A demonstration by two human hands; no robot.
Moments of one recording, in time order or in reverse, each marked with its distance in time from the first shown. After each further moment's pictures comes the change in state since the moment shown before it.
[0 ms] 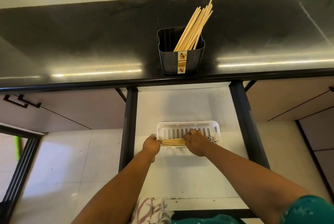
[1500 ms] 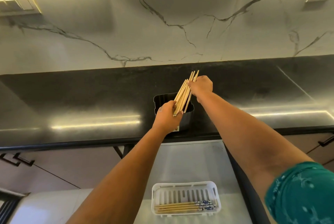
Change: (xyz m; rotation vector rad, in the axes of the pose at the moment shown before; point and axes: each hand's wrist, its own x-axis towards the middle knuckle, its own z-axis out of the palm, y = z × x) left_hand -0.073 0.302 -0.042 0.276 0.223 1.014; right_hand 0.055 -0.054 -0.384 0.736 0.992 0.335
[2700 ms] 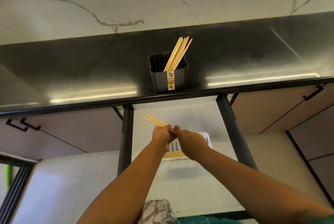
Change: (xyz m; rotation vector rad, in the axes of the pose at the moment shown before) left_hand -0.170 -0.067 0.075 -0.970 0.038 -0.970; right_hand -0.267 0.202 0.005 -0.858 -0.551 -0.590
